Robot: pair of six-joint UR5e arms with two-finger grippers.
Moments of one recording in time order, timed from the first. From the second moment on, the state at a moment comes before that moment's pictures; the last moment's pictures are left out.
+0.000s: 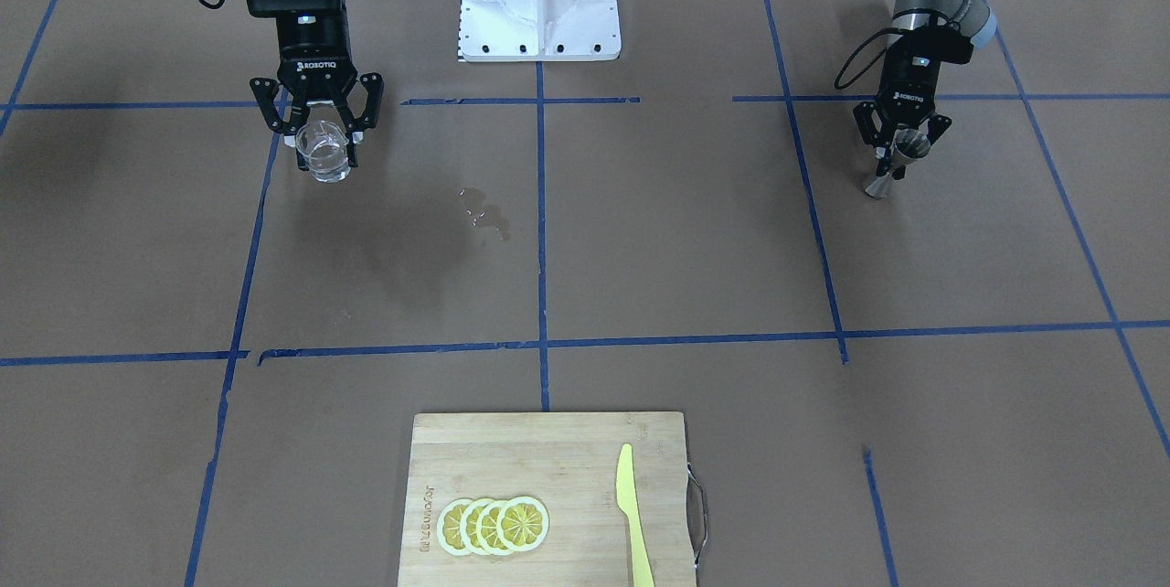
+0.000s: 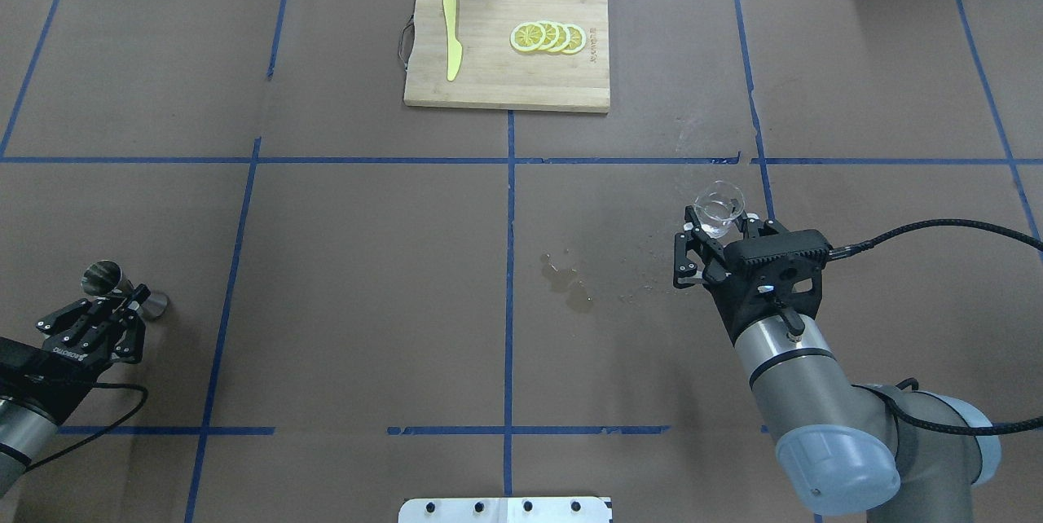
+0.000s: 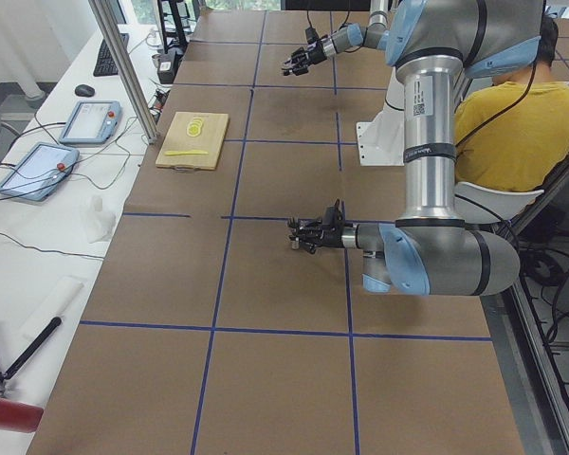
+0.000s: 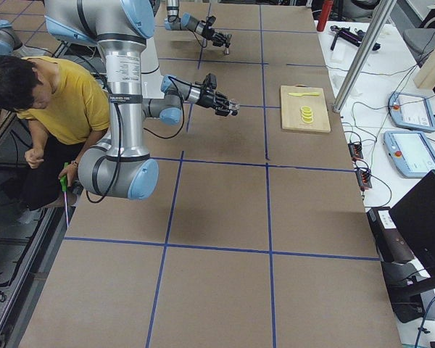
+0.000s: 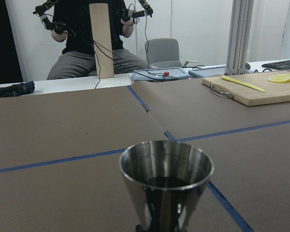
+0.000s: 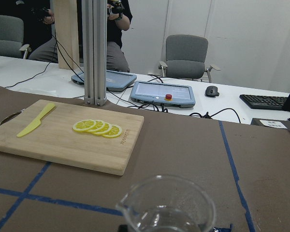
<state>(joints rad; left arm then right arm) -0.04 -1.36 -1.45 -3.29 -0.49 -0.88 0.17 -1.51 2.06 -1.07 0.60 1.13</state>
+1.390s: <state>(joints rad) -0.03 -1.37 -1.44 -3.30 -0.48 -0.88 0.17 -1.50 2.07 -1.07 0.60 1.14</state>
